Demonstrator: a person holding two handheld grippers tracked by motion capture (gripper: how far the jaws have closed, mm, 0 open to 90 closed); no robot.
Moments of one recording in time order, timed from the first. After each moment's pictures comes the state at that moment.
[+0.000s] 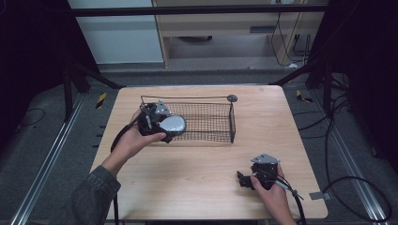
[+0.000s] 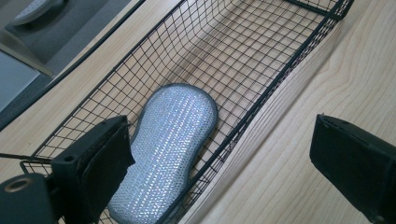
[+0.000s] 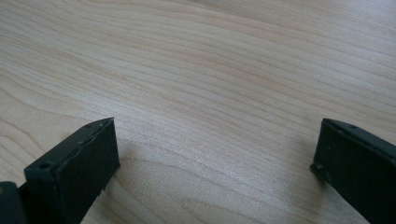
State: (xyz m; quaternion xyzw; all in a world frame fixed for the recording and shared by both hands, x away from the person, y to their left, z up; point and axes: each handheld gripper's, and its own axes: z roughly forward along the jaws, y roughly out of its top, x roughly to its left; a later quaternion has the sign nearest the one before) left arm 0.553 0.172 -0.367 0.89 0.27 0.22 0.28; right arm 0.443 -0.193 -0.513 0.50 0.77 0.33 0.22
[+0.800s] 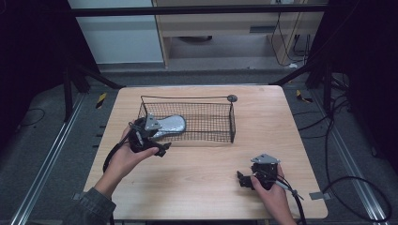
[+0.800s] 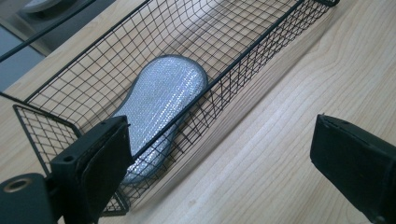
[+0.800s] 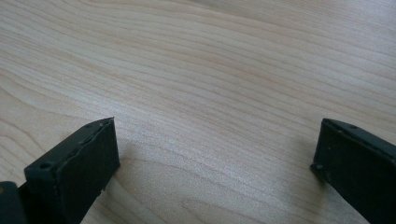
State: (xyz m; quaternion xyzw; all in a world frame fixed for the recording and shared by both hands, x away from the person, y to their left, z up) left arm 0.510 0.195 -0.384 0.87 0.30 0.23 0.30; right arm 0.443 -0.193 -0.513 0.50 0.77 0.33 0.22
